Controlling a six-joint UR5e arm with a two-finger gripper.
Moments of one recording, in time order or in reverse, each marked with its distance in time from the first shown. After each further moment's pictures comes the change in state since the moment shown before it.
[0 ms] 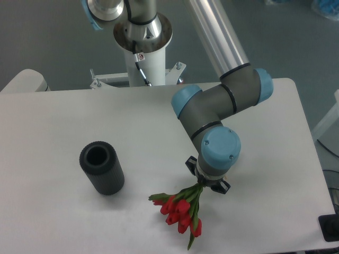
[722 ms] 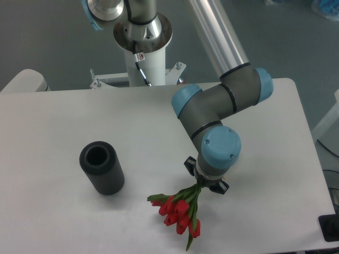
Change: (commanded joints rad) arm 0.005 0.008 -0.005 -0.002 -0.112 -0.067
